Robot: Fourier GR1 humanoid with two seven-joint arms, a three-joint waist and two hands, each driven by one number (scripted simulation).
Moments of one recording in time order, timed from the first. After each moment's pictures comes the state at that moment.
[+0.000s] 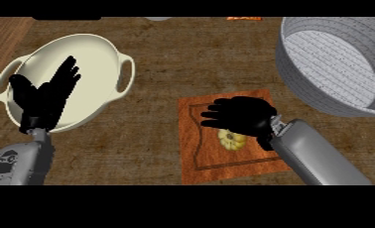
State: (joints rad) left arm -0.23 0.27 0.15 -1.37 0.06 -0.05 0.21; right arm -0.52 -0.37 0.59 -1.38 1.12 0.57 -0.50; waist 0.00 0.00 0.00
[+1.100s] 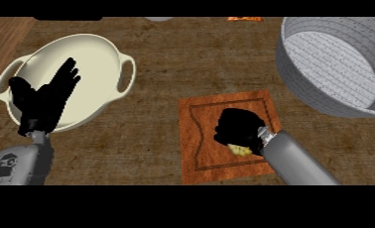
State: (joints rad) left arm -0.21 0.25 0.16 -1.39 0.04 -0.06 0.22; right arm -0.46 -0.28 0.62 -1.26 1.44 0.39 -0.62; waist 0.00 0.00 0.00
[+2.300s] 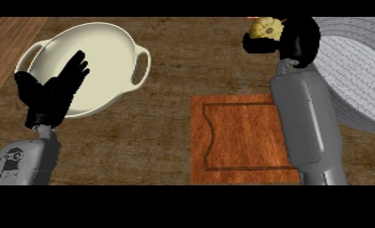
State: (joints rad) left arm -0.25 0.24 0.13 -1.42 0.05 -0.09 0.23; right arm -0.77 0.00 -0.23 -1.19 1.12 -0.24 0.58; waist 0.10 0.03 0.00
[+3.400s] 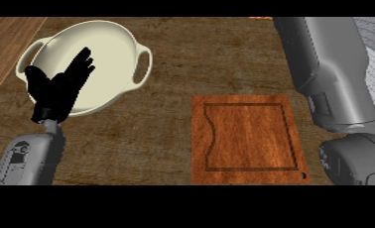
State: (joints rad) left arm -0.28 0.23 0.12 -1.39 0.03 -0.09 0.23; right arm -1.35 -0.14 -0.40 -0.64 1.68 -0.54 1.10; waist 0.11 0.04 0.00
